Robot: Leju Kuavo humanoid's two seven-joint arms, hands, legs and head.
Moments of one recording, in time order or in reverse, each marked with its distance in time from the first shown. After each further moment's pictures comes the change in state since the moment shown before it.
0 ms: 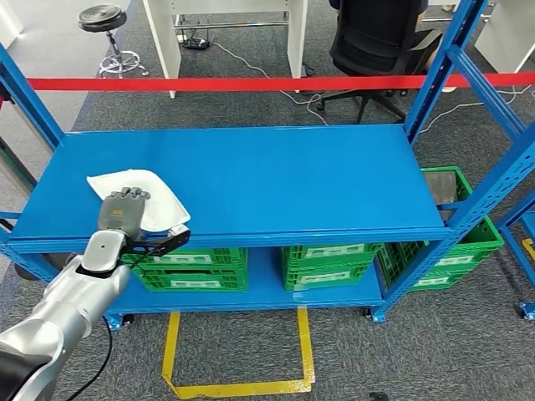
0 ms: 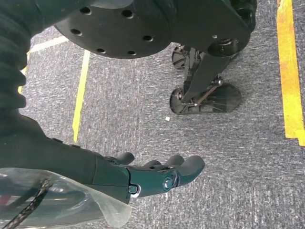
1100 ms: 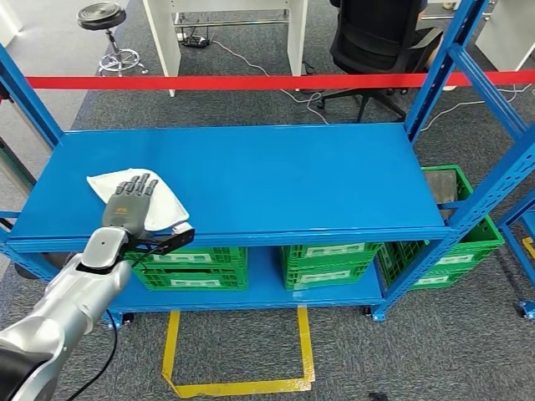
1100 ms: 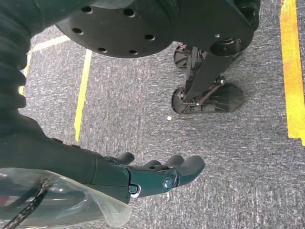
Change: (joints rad) left arm -0.011 -0.015 0.012 0.000 0.076 -0.012 -0.087; right arm 0.000 0.000 0.010 0.000 -0.008 -0.001 0.000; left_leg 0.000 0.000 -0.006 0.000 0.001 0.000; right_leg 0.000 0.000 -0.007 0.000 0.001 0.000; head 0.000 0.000
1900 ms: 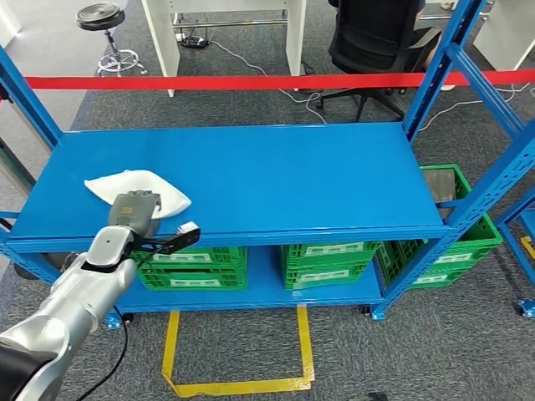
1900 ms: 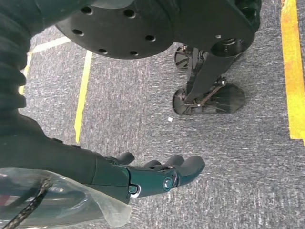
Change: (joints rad) left arm -0.004 -0.023 0.005 -0.003 0.008 -0.031 -0.017; right arm 0.000 0.000 0.000 0.000 -0.002 0.003 0.000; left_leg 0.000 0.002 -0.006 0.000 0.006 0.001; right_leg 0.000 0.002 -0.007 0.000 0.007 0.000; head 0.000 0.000
